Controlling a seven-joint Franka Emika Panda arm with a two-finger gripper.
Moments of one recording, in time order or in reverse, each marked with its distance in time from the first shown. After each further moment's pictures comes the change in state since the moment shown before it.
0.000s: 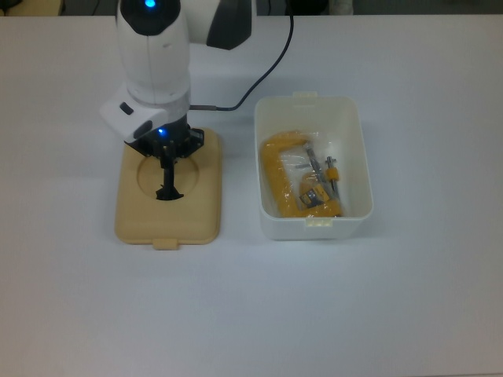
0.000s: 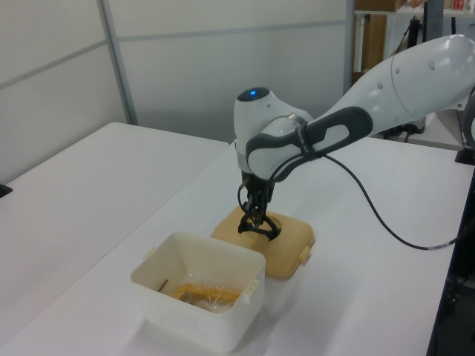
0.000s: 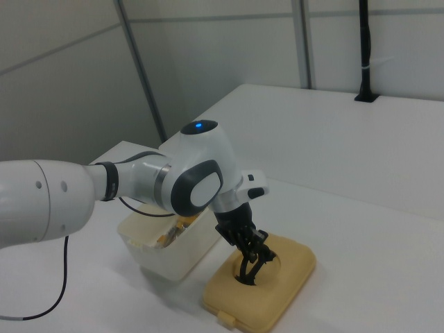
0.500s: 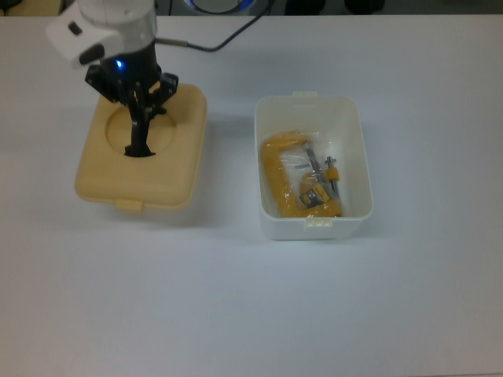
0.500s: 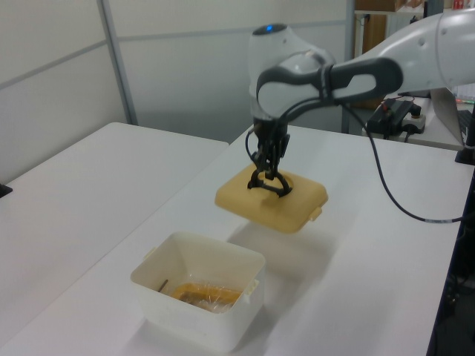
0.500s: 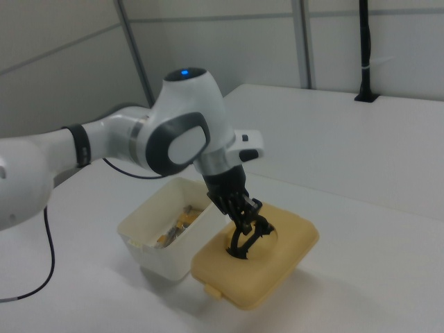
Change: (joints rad) arm -0.044 -0.148 -0.003 0.103 0.037 -0.234 0.029
